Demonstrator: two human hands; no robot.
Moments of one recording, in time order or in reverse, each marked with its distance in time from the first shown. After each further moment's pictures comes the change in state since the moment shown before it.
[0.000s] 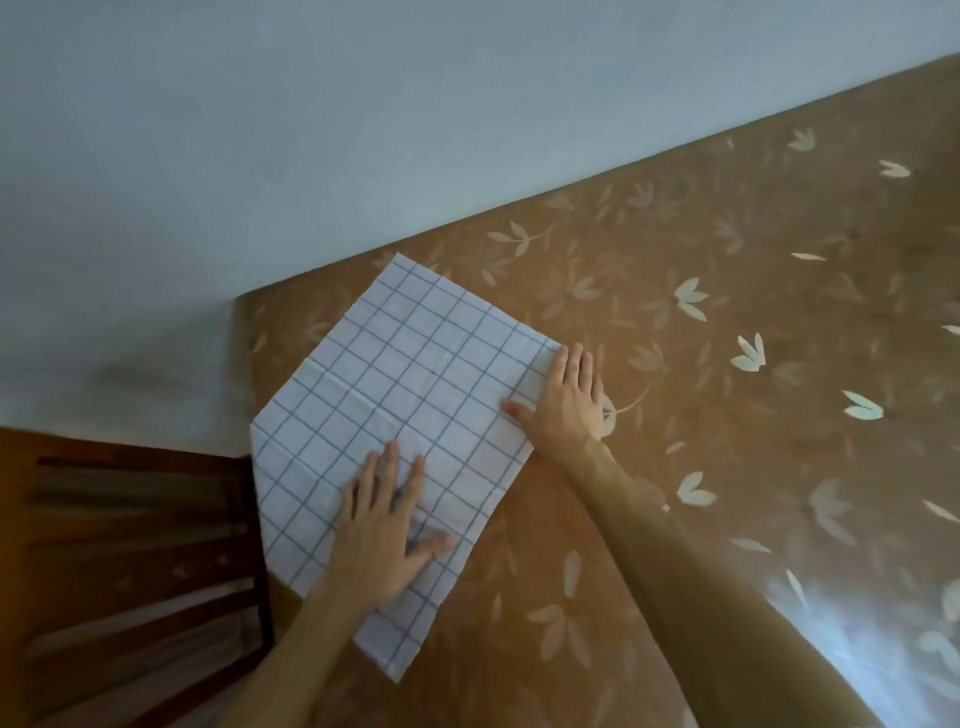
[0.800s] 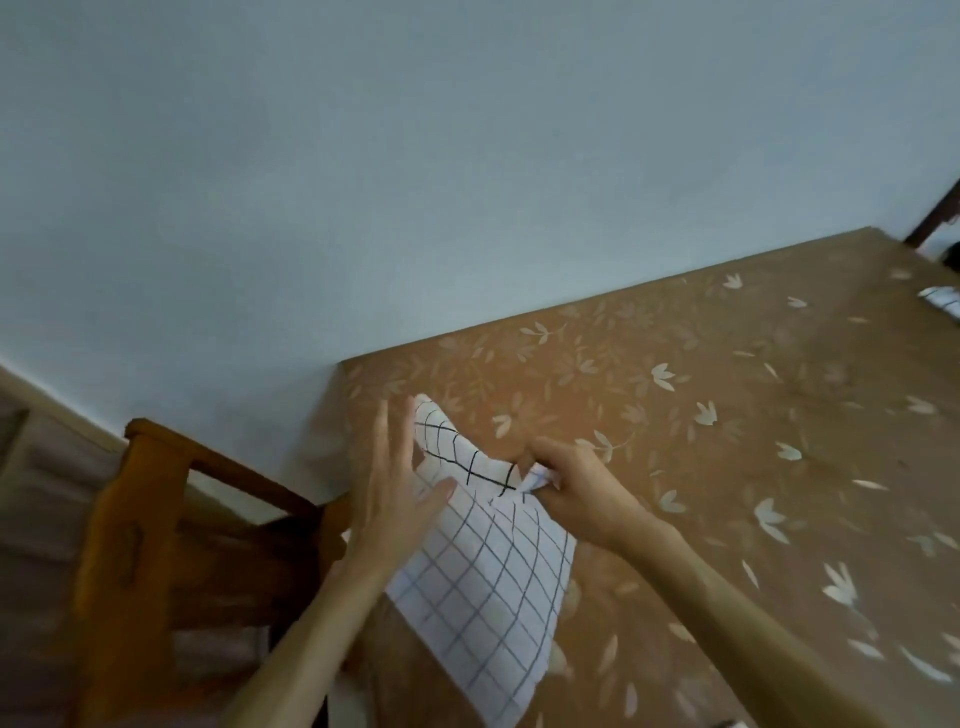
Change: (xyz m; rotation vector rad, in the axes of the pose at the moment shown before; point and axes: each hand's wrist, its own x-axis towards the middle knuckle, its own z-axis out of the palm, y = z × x) left_hand -0.100 0.019 -0.177 -0.500 0.480 -0.111; right_hand -0.234 -0.045 -0.125 0.407 0.023 -0.674
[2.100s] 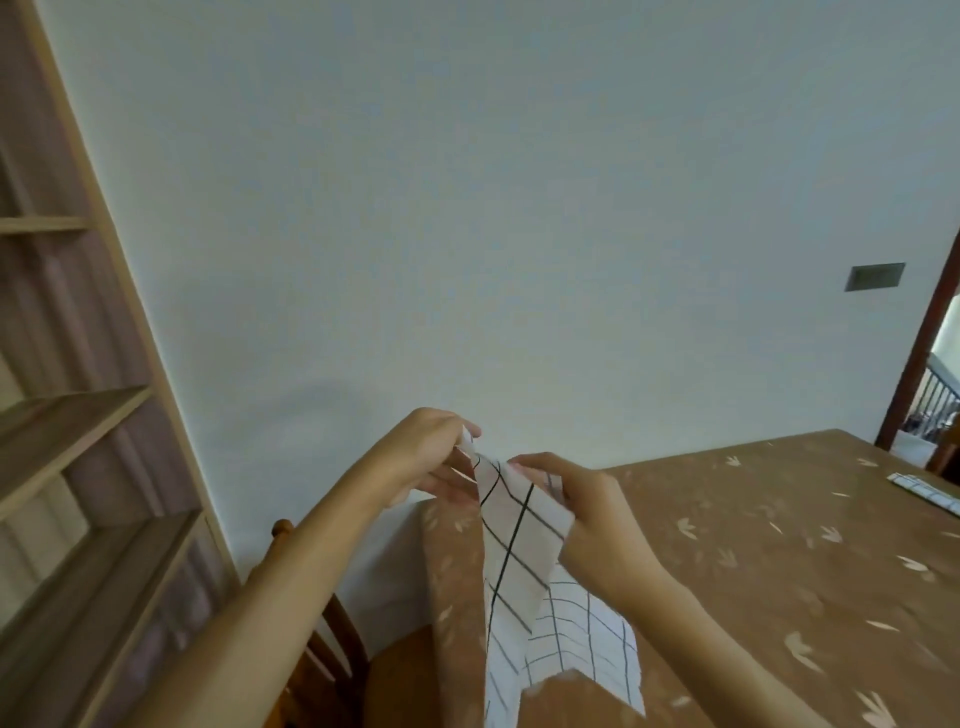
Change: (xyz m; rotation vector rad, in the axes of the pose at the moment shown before) left_hand -0.097 0.124 -0.310 -0.578 -0.241 -0.200; right_hand -0.140 -0.286 0.006 0.189 0.333 -0.315
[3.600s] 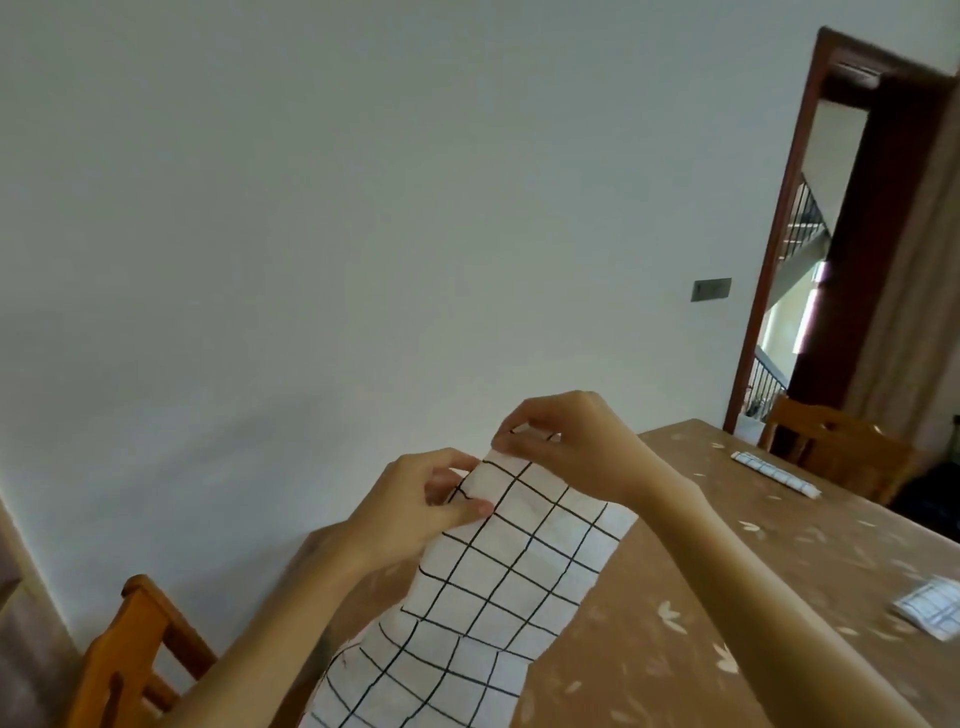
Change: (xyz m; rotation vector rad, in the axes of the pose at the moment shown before) left_hand 0.012 -0.017 0.096 0.102 -0.201 0.555; right_hand 0.019 -0.006 -0.127 -0.502 0.000 0.002
